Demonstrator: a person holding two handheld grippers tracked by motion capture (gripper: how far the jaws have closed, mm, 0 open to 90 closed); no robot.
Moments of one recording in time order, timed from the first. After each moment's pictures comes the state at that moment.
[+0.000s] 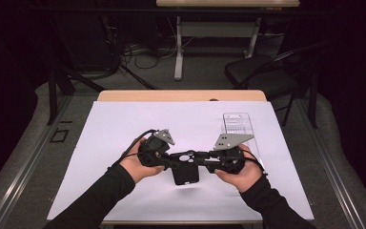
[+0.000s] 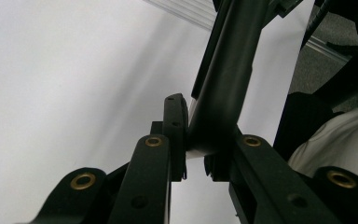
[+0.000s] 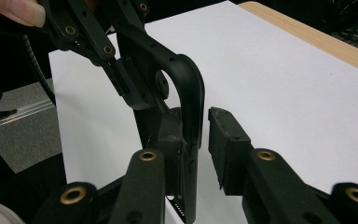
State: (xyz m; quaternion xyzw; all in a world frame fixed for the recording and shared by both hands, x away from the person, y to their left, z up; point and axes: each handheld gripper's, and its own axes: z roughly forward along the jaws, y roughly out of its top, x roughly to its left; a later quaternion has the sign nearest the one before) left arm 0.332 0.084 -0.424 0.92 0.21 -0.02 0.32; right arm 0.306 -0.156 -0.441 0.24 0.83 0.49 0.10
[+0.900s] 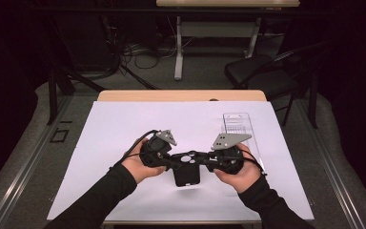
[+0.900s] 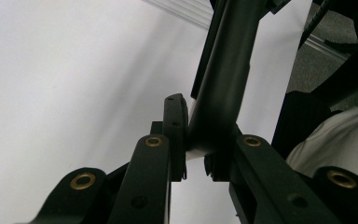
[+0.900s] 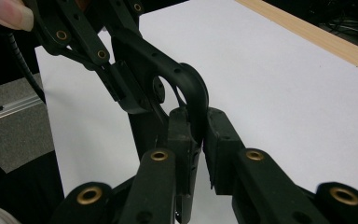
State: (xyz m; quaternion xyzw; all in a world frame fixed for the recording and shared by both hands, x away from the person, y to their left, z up) left arm 0.332 0.079 -0.424 0.93 0.21 -0.02 0.31; right arm 0.302 -0.153 -0.437 0.25 0.84 0.47 0.11
